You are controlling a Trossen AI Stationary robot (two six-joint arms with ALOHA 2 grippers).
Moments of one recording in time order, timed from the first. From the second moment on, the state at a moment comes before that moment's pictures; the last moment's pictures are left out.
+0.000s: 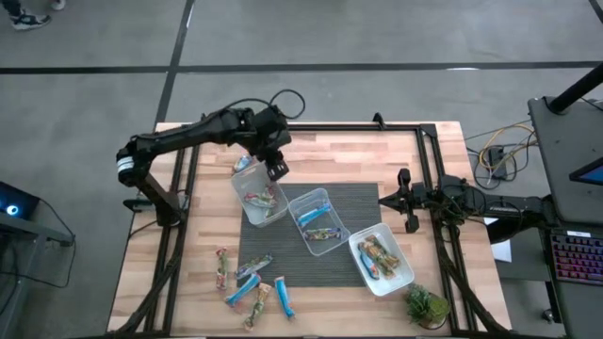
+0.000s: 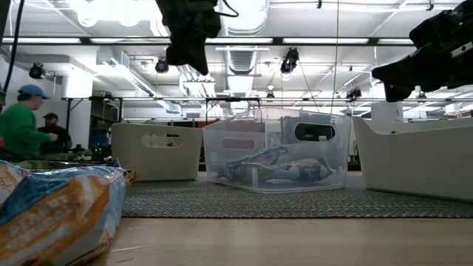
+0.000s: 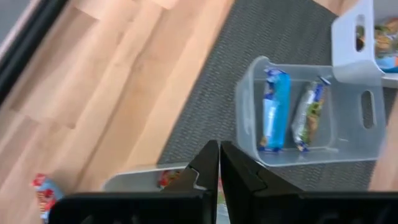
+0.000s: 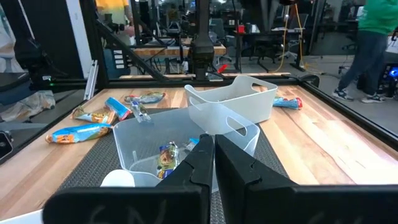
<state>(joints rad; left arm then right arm) 0.35 1.59 1.60 -1.04 0.10 -0.15 -0.12 0.09 0.01 0.03 -0.16 0.05</state>
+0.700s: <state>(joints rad) 0.62 1.59 1.60 -0.98 0.02 -0.28 -0.12 0.09 0.01 0.03 -0.16 0.05</state>
